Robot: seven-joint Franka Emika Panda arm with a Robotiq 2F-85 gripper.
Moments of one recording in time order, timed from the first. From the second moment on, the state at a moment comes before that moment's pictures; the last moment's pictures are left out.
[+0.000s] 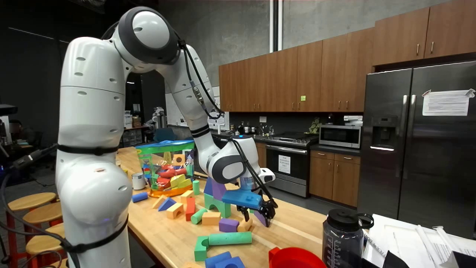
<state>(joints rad) -0.24 0.13 -0.15 -2.65 0.16 3.00 -0.51</state>
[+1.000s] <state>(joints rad) -0.24 0.14 -0.15 -2.65 0.16 3.00 -0.49</state>
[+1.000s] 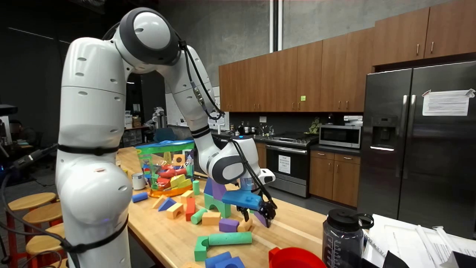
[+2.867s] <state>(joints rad) -0.07 0.20 -0.11 -2.78 0.84 3.28 -0.32</state>
